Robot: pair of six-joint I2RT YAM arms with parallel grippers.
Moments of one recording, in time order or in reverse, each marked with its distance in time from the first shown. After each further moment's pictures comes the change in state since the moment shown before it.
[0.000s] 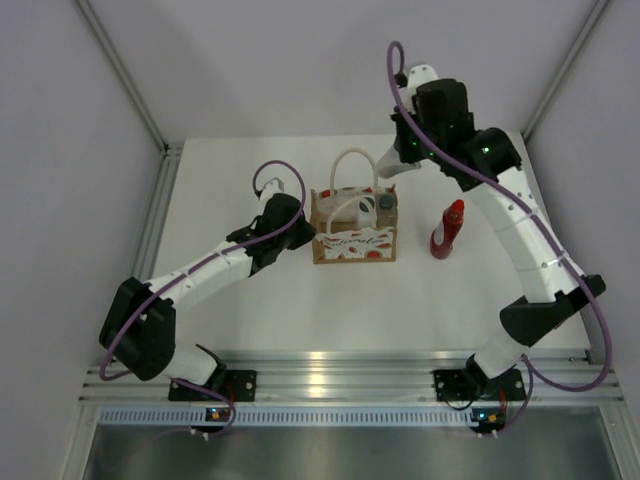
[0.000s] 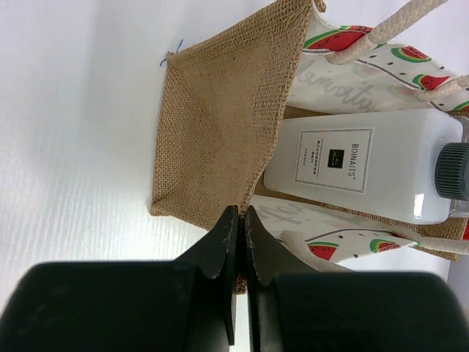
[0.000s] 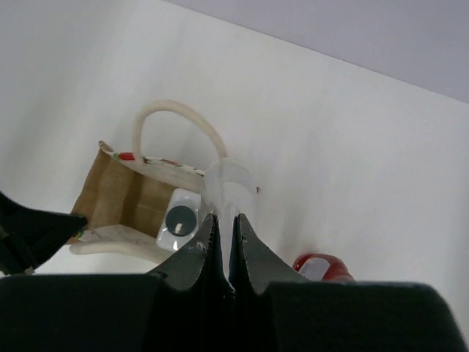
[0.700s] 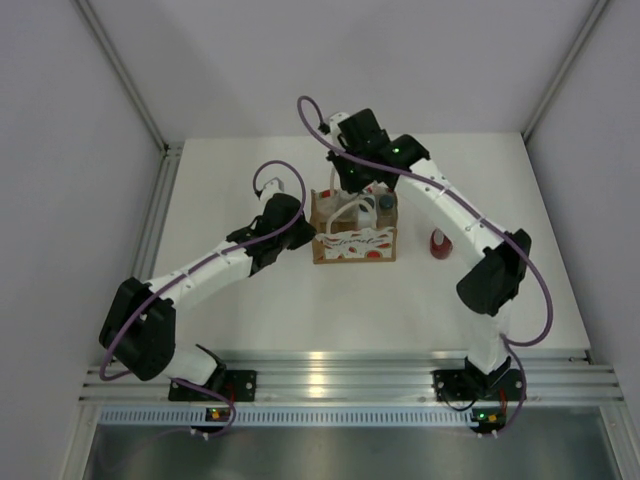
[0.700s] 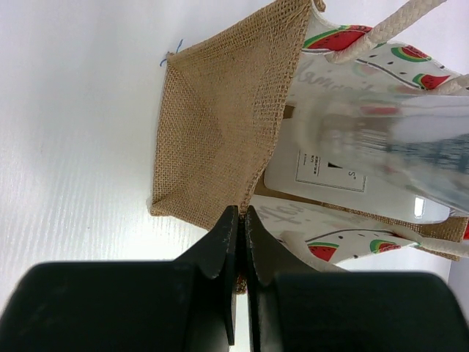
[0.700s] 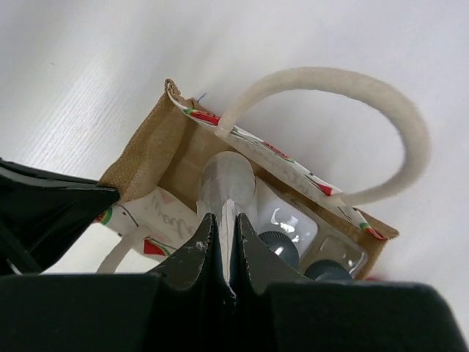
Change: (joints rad) left arm 0.000 0.000 0.000 0.000 0.001 0.004; right arm 0.094 0.304 0.000 0.001 -0.143 -0.064
